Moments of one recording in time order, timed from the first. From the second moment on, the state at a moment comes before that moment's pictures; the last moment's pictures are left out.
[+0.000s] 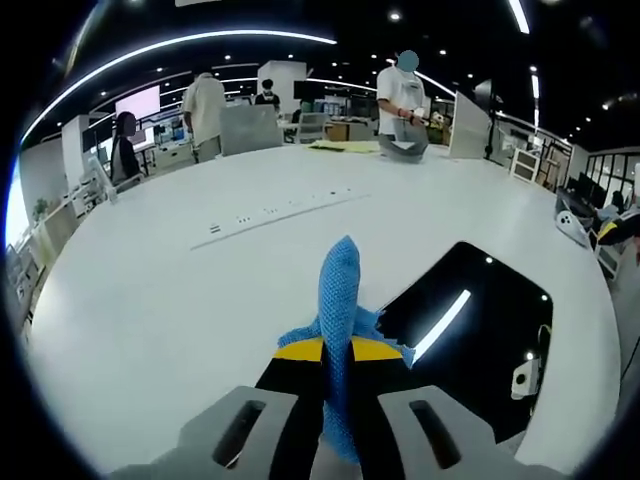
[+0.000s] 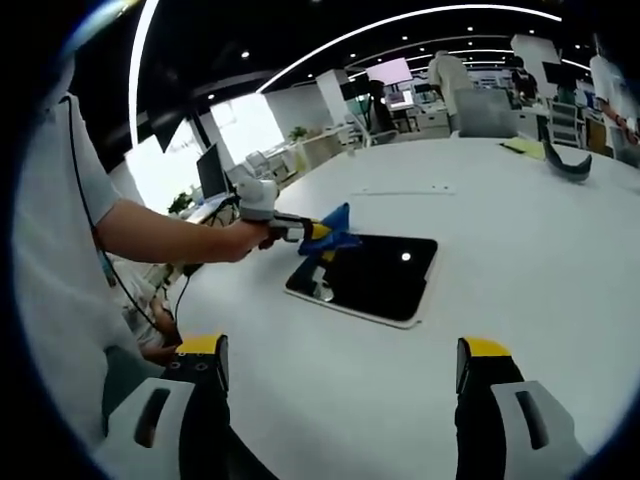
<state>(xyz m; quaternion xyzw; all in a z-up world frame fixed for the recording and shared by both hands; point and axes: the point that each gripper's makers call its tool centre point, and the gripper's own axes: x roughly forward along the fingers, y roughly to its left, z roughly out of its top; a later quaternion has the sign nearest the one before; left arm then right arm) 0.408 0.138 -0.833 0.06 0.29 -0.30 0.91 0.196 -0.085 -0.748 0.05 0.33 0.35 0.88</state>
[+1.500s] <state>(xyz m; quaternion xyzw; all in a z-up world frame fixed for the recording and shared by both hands) 0.409 0.123 -0.832 0.06 0.29 -0.30 0.91 0.198 -0.089 -0.748 0.06 0.32 0.34 0.88</state>
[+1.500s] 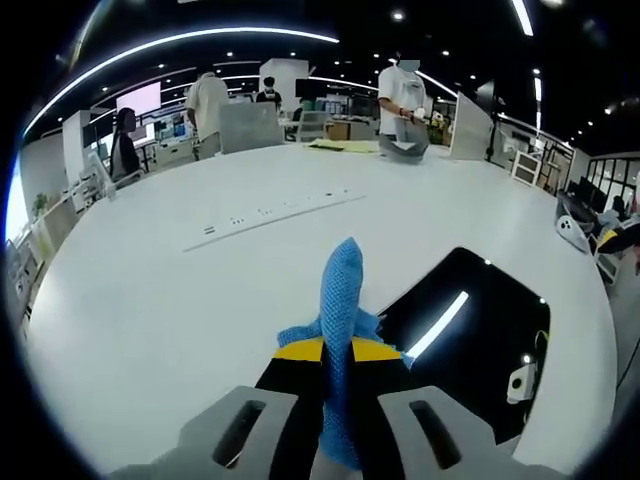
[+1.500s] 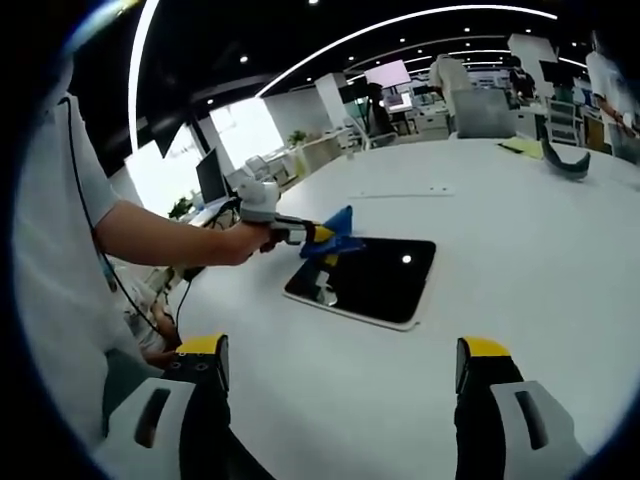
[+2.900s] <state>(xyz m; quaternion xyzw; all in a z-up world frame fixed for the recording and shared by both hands) 0.406 0.089 -0.832 0.05 0.30 -0.32 0.90 0.200 -0.097 -0.745 0.07 0.31 0.34 0.89</state>
